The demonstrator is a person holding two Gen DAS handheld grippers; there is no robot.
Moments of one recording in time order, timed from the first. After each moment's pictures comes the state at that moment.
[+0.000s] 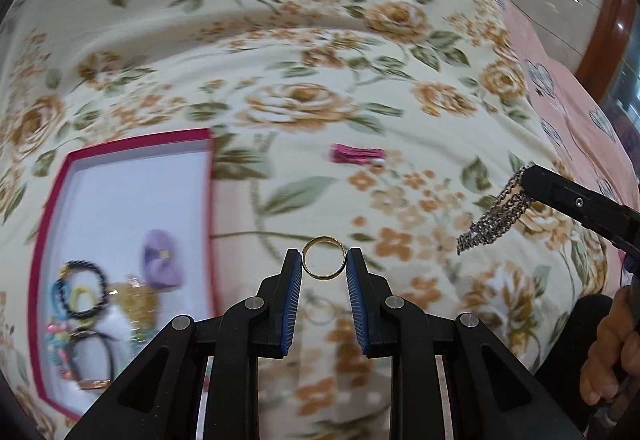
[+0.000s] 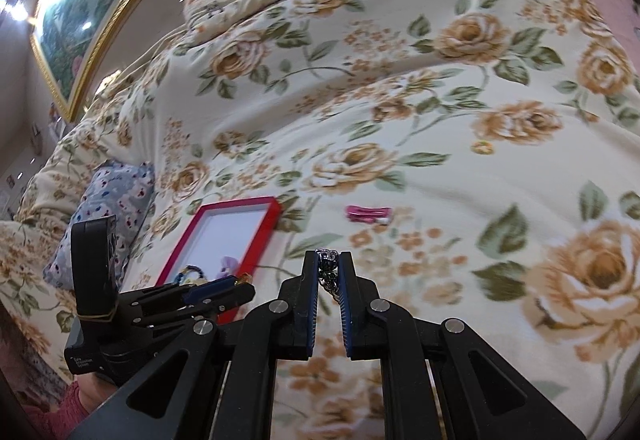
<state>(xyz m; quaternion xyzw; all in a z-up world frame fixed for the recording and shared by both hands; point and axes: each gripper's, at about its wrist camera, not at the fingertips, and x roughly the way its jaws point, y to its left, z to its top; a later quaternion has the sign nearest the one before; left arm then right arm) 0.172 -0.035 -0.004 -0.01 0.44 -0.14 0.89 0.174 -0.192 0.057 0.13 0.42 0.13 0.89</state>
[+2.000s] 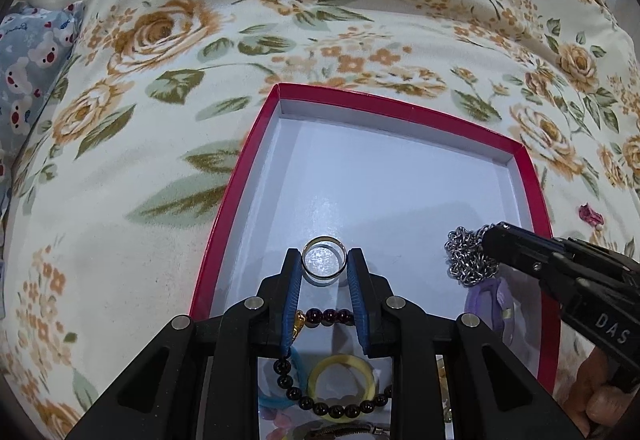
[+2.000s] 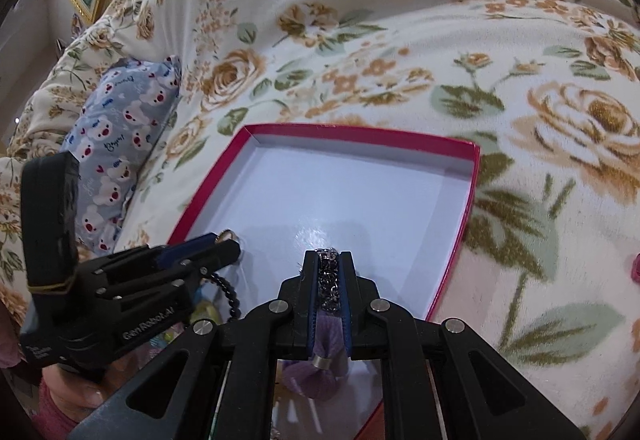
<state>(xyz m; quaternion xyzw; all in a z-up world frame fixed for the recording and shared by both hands) 0.261 0.132 -0.064 -0.07 0.49 0.04 0.87 0.307 0.011 -0.075 0.07 0.54 0.25 0.80</state>
